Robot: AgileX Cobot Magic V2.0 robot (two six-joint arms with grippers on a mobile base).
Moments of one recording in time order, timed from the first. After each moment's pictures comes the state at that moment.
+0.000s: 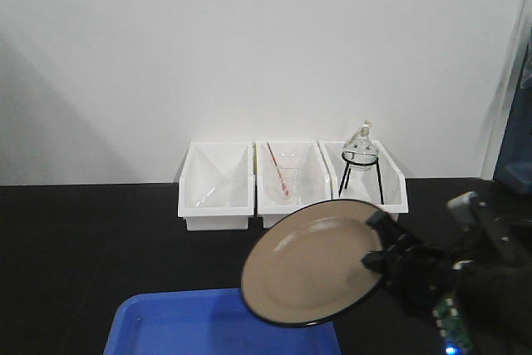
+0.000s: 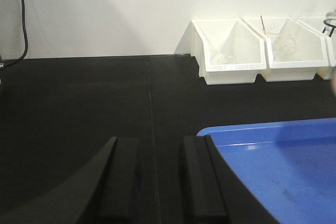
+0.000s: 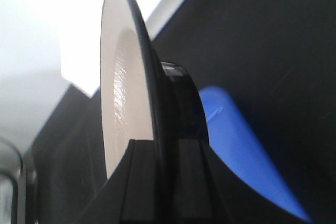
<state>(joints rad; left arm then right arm) -0.03 0.44 -0.43 -0.05 0.28 0.08 0.34 1.49 -0.90 0.81 0.07 0.24</state>
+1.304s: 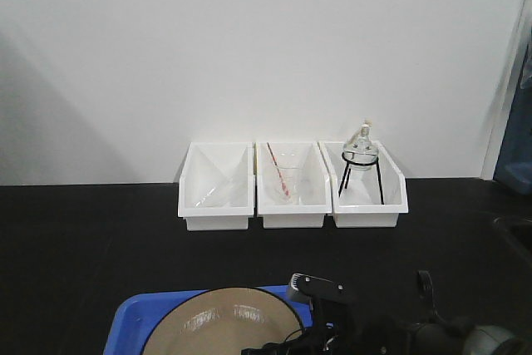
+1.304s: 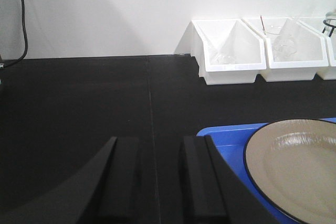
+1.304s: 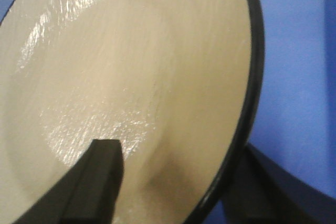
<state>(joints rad) -0.03 0.44 -0.43 -0.05 0.28 0.08 0.58 1.81 -0.98 0.68 0.15 -0.12</state>
